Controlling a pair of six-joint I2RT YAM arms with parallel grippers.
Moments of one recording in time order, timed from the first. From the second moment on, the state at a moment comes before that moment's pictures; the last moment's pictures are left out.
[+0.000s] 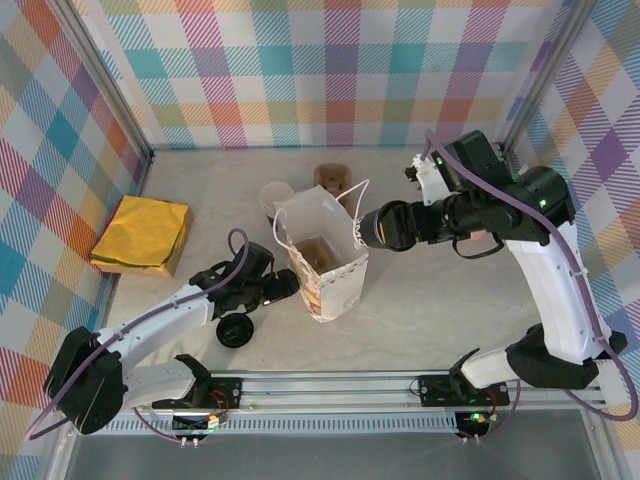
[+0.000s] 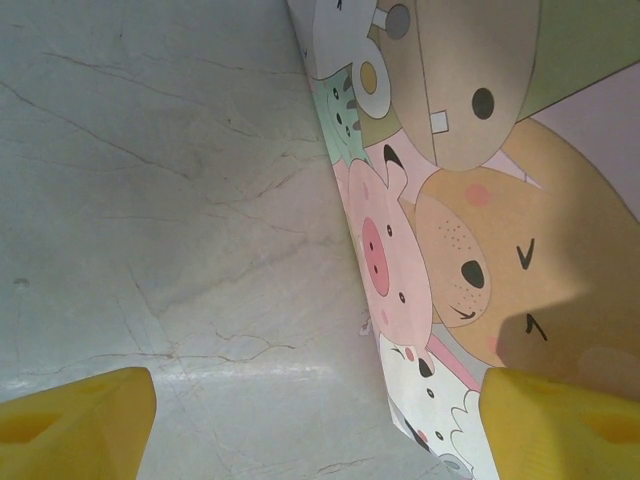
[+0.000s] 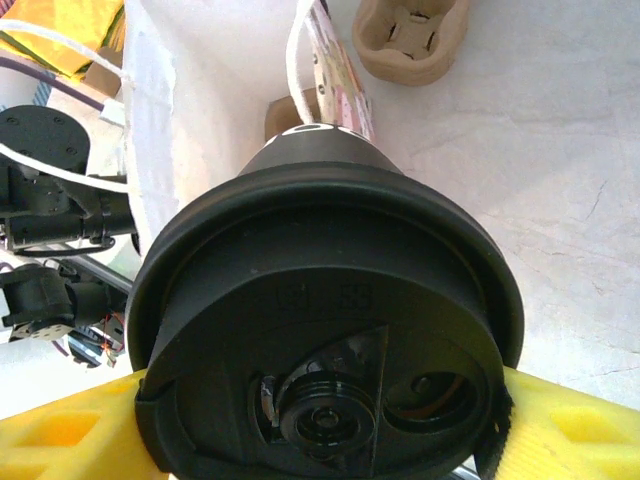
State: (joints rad) left arm -0.65 1.15 0.67 -0.50 0.06 -0.92; right arm 0.64 1.41 2.15 -1.69 -0.15 0.34
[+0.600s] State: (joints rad) left arm -0.67 1.17 0.67 -0.49 0.05 -0.93; right arm 0.73 1.51 2.15 -1.69 -0.19 0.36
